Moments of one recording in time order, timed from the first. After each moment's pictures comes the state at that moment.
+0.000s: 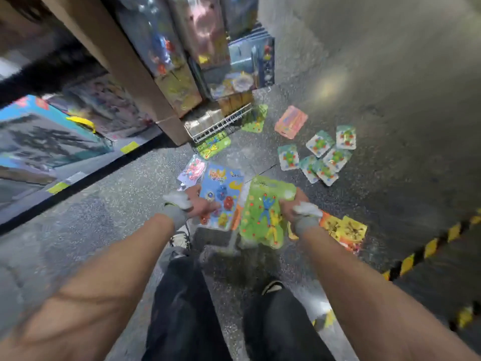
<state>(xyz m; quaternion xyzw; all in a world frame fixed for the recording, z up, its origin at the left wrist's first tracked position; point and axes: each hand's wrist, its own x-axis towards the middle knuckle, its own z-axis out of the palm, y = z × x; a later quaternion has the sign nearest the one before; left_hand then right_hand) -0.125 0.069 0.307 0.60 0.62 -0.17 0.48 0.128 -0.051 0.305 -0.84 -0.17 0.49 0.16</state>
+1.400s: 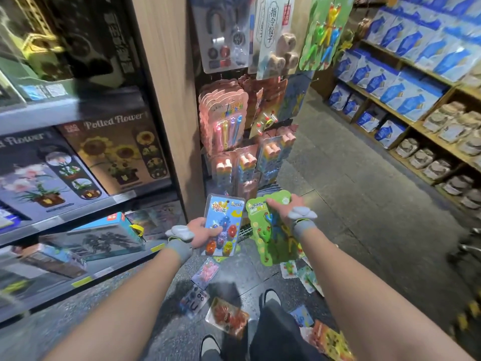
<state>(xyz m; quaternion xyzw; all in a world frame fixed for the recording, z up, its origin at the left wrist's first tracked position) -0.200 0.238 0.587 0.60 0.56 0.09 0.57 0.042 0.168 0.705 -0.87 -0.33 0.34 0.16</state>
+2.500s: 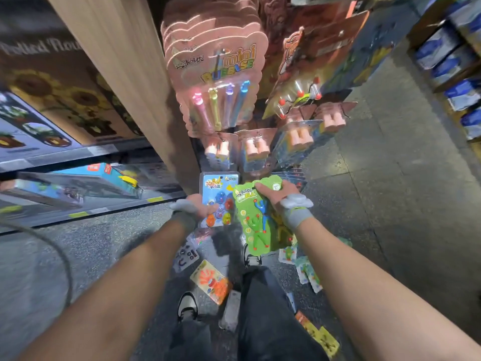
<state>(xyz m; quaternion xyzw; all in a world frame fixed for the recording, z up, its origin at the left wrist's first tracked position) -0.120 0.355 0.462 0.54 0.70 -0.14 0.44 0.114 0.333 0.602 -0.79 -0.42 0.44 0.01</state>
